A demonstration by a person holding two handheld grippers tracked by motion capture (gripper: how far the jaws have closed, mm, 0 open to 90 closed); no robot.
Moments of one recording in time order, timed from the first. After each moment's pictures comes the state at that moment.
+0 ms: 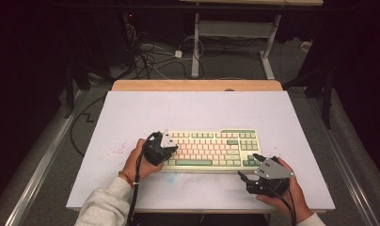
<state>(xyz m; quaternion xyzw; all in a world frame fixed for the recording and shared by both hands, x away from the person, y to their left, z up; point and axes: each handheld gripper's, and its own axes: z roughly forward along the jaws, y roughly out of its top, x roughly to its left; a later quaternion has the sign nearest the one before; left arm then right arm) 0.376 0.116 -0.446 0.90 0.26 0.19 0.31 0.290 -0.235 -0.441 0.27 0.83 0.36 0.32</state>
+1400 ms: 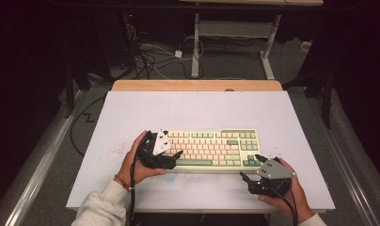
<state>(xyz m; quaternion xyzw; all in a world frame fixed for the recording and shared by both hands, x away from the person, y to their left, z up) 0.347 0.123 -0.426 0.85 0.25 0.27 0.37 0.290 -0.241 -0.444 0.28 0.83 0.35 0.32</state>
